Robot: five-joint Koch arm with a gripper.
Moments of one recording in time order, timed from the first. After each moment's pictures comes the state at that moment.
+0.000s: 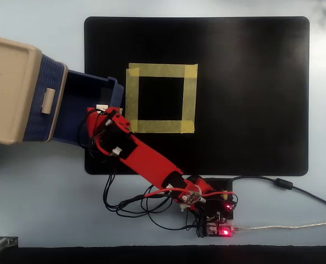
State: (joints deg) arm -51.9 66.5 29.0 93.5 -140.1
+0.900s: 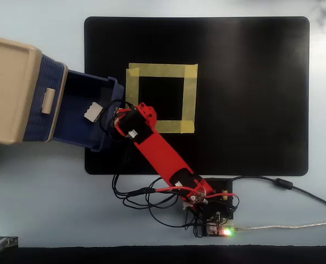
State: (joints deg) arm -43.0 69.4 40.4 109.4 -124.6
